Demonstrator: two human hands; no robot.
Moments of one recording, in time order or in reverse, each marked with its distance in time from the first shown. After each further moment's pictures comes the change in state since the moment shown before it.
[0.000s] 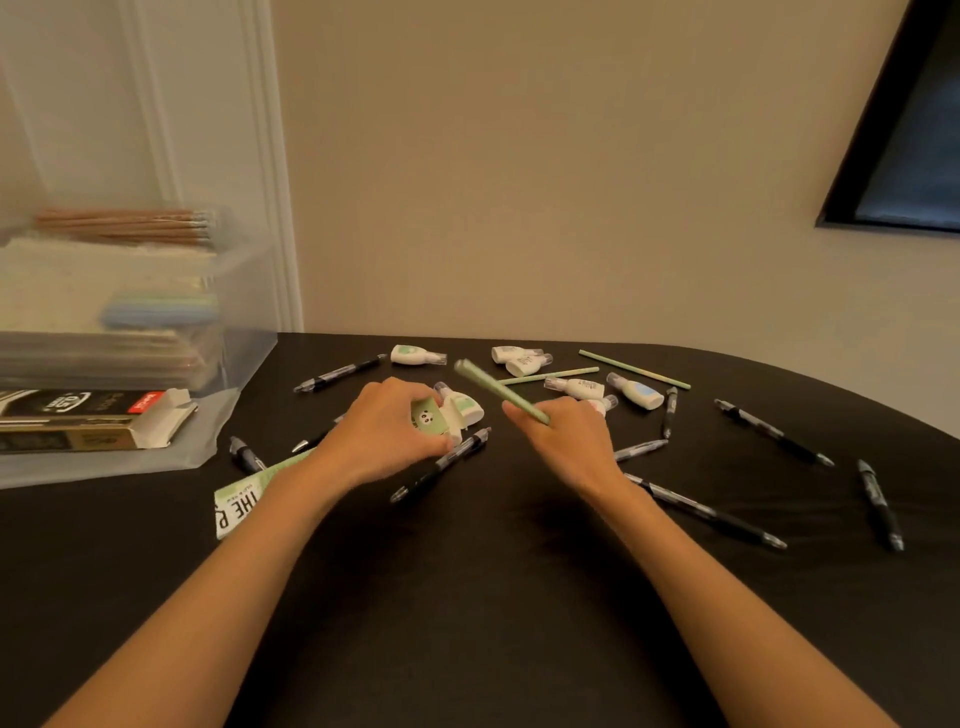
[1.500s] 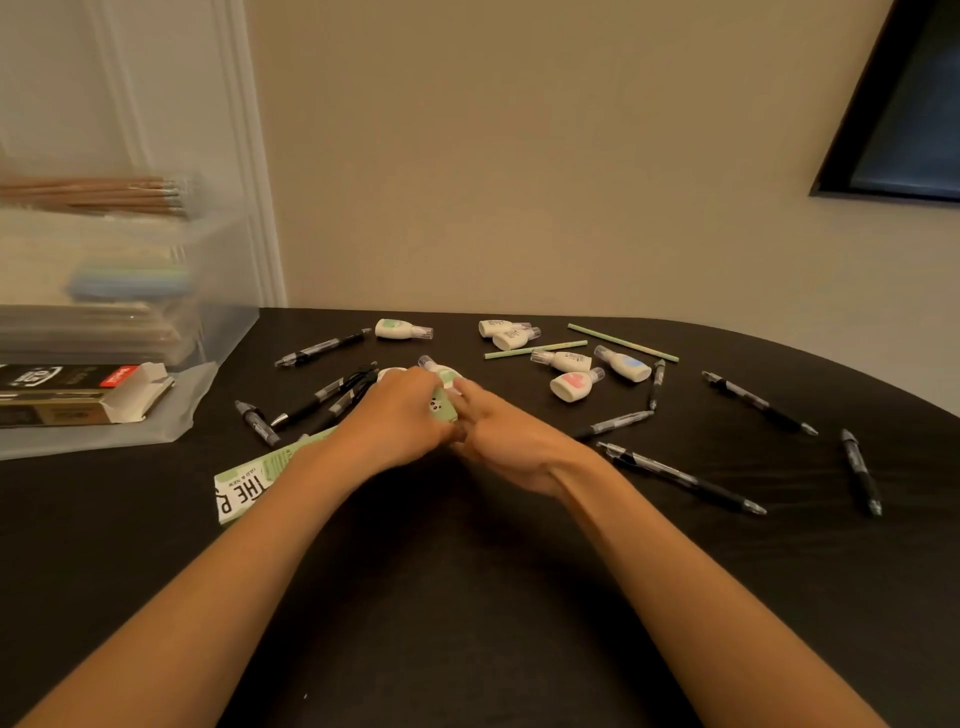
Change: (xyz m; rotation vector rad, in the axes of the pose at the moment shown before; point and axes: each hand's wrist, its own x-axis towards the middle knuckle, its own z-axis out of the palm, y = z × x) left_hand 0.009 0.011 0.028 0.180 -0.094 0.038; right_hand -0.018 -0.037 0.008 0.679 -0.610 0.201
